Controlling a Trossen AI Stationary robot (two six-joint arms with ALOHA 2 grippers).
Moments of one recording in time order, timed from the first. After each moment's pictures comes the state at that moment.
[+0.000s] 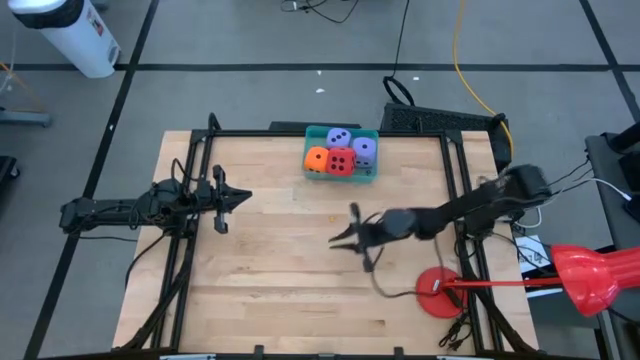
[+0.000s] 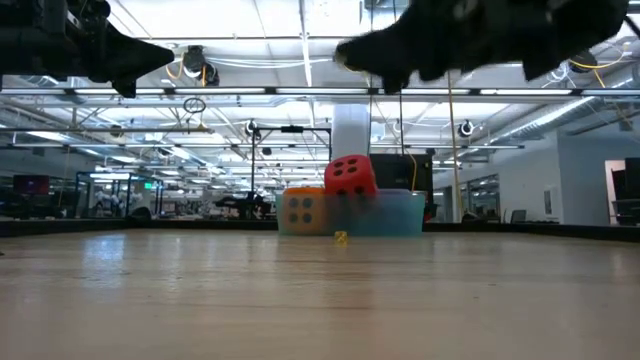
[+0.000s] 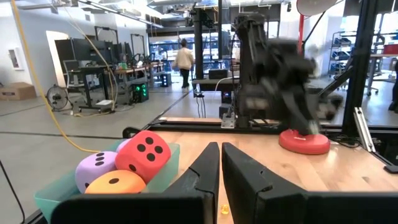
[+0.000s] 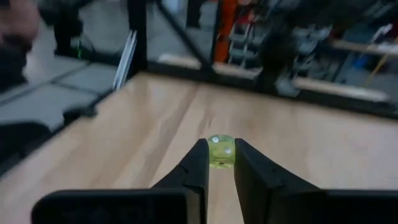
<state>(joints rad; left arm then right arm) 0.08 0.25 0.14 0.20 -0.05 0.04 0.20 1.57 0.66 0.76 0.00 -0.09</state>
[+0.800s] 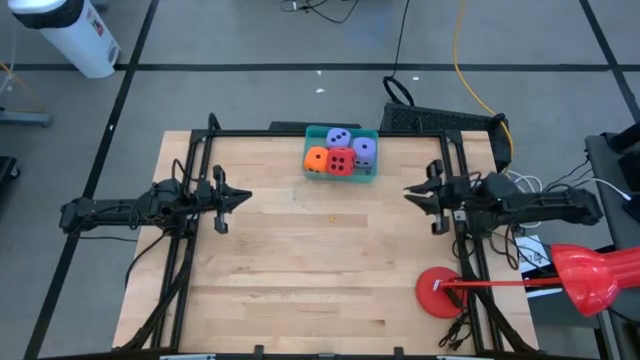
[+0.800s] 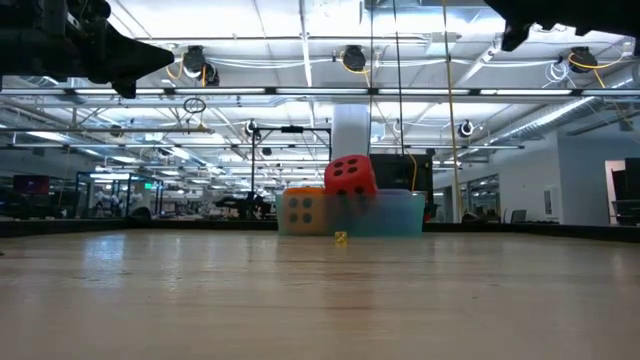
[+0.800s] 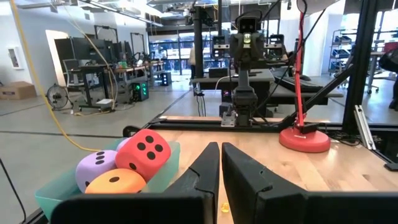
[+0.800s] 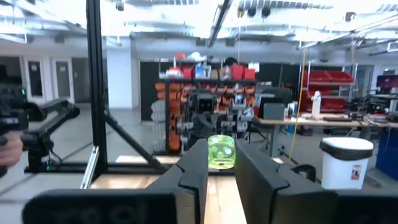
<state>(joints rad) 0.08 0.25 0.14 0.20 -0.05 0.04 0.01 0.42 0.34 0.34 0.00 -0.01</state>
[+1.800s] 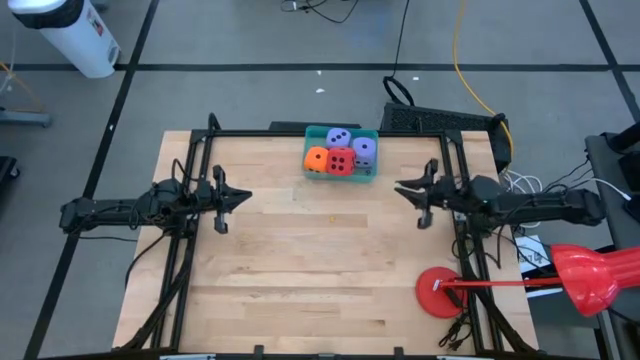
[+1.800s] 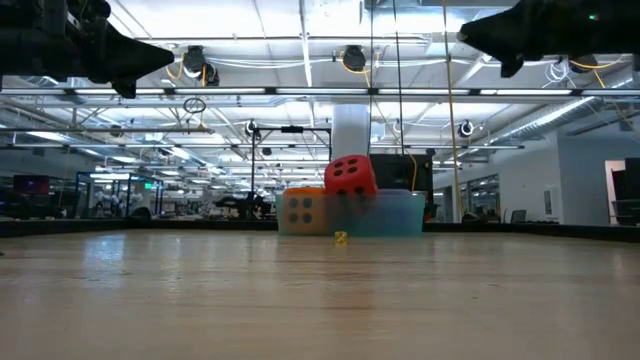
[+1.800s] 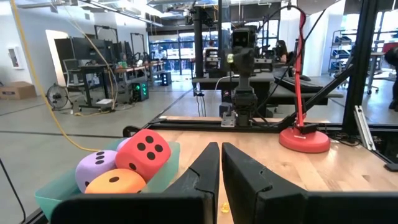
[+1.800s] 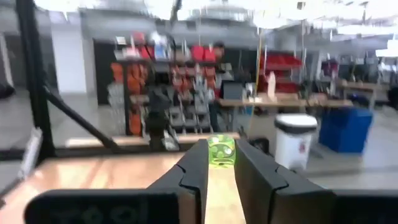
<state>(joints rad) 0.08 0.25 0.14 0.20 -0.05 0.04 -0.02 0.46 0.26 0.36 0.16 -0.04</state>
